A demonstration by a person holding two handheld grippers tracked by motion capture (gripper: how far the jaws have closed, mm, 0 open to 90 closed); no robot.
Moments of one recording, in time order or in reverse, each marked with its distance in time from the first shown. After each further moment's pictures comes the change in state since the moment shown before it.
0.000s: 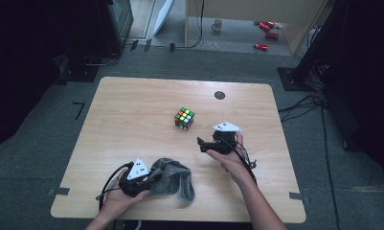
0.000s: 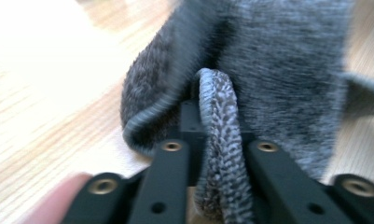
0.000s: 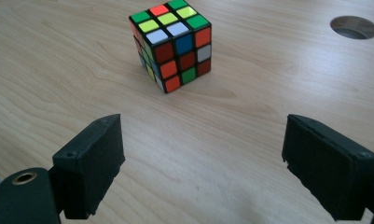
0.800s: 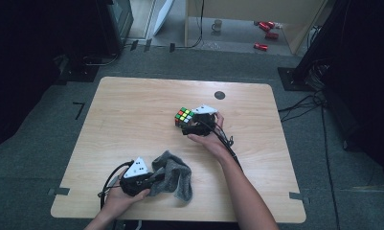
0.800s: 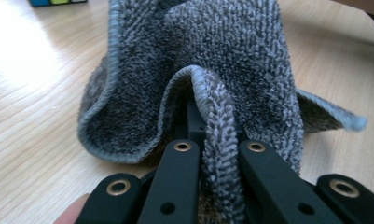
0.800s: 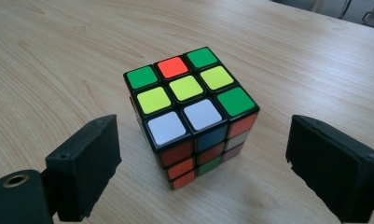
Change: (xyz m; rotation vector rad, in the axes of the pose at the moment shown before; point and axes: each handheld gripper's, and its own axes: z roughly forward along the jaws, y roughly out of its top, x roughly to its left) left arm -0.002 0.003 0.005 -0.036 -0.132 0.015; right arm 0.011 0.042 0.087 -0.012 0.030 -0.076
